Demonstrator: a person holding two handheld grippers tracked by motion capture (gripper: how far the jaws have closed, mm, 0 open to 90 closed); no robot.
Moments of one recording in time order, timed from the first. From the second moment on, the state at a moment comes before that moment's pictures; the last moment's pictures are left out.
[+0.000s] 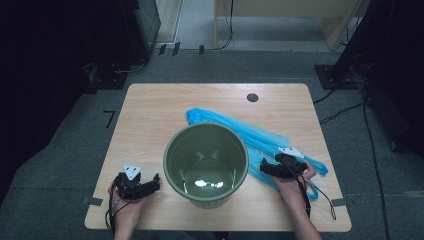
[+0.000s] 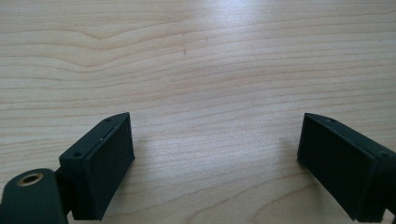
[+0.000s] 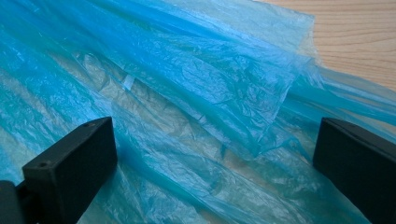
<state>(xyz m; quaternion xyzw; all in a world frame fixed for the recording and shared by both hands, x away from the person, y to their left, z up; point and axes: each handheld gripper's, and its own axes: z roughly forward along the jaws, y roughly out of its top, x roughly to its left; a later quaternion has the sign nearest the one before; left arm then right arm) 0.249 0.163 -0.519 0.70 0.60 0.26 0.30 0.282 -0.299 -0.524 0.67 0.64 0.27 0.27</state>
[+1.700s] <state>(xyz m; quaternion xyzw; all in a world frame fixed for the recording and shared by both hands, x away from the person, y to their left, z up) 0.252 0.158 -0.519 0.70 0.59 0.26 0.30 0.217 -0.311 -0.367 0.54 0.45 0.55 0.45</state>
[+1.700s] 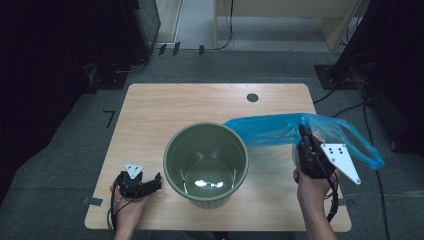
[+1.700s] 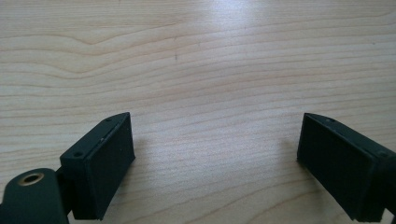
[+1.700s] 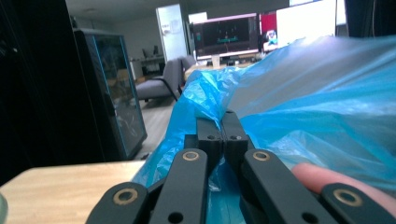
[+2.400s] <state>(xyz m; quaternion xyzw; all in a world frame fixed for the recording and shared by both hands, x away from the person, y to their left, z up) 0.252 0.158 -0.519 0.70 0.59 0.26 0.30 0.196 -0.302 -0.283 0.47 0.41 0.61 0.49</state>
